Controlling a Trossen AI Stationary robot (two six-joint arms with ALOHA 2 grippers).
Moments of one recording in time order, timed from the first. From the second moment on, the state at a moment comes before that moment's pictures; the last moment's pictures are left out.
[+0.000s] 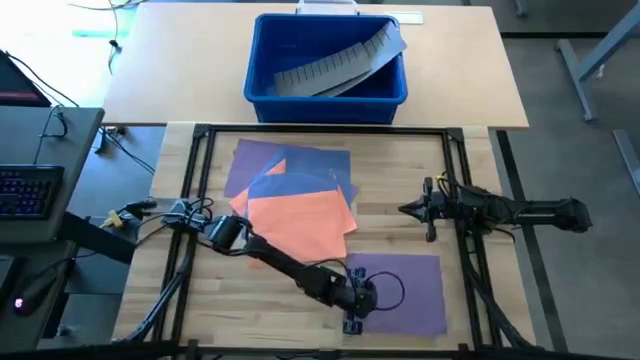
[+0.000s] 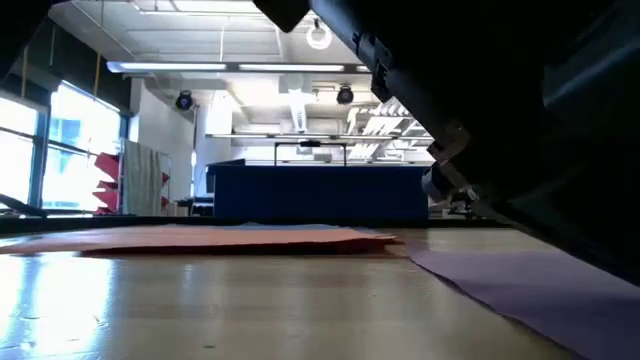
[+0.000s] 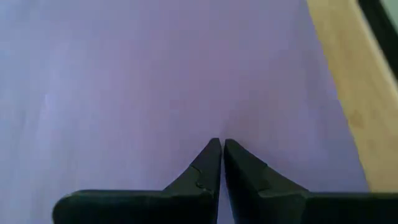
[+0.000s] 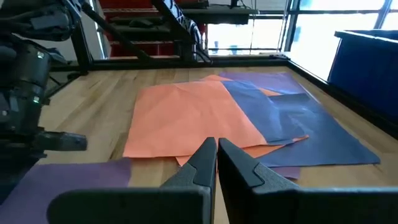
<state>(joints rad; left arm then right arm) -0.42 2.51 1.96 -0.32 -0.20 -0.28 -0.04 0.18 0.01 0.01 -0.01 0.00</state>
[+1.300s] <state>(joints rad) -0.46 2.40 2.01 -0.44 -0.25 -0.28 -0.04 0.18 0.01 0.01 -0.01 0.00</state>
